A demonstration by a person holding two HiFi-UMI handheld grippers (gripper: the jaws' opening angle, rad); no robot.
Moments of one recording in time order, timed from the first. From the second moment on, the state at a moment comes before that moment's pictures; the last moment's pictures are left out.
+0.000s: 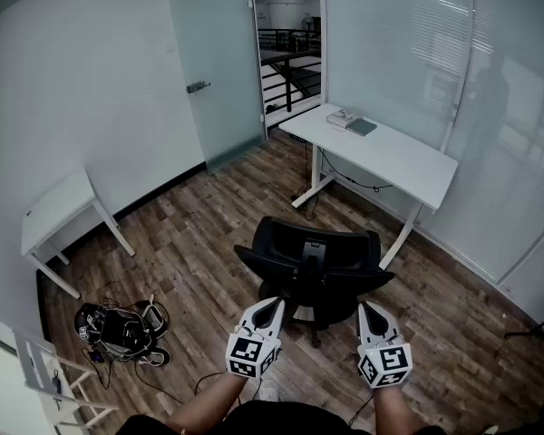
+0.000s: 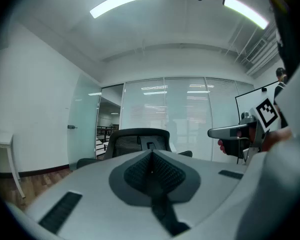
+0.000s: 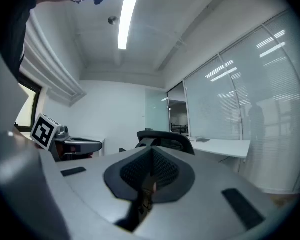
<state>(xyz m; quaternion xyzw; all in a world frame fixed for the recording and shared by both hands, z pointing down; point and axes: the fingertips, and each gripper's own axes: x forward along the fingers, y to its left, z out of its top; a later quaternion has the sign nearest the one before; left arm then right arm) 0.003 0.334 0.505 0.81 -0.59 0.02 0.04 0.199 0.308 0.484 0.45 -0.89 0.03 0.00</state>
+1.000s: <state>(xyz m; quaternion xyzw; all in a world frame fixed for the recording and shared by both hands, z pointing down) -0.021 0.301 0.521 0.80 -0.57 0.17 -0.04 0.157 0.296 0.475 0.39 -0.91 -0.08 0.06</state>
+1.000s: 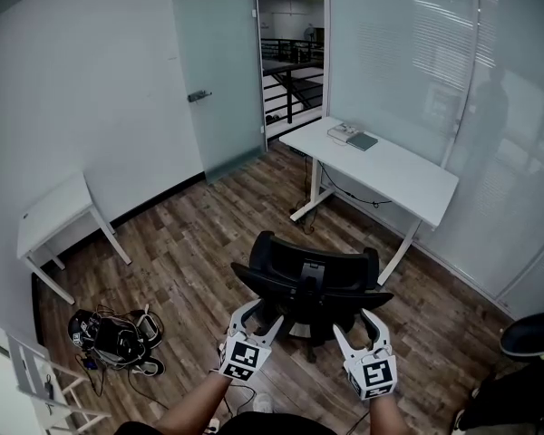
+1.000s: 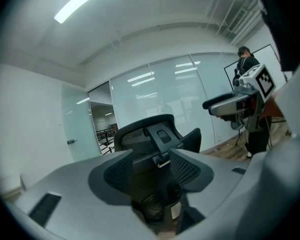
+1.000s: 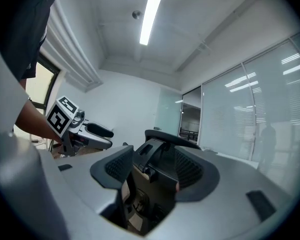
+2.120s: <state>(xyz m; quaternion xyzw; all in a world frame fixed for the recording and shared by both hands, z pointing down) -0.044 0.178 0.600 0.68 -0.36 0.56 -0.31 0.123 0.187 0.617 0.26 -0.77 -0.31 0.49</state>
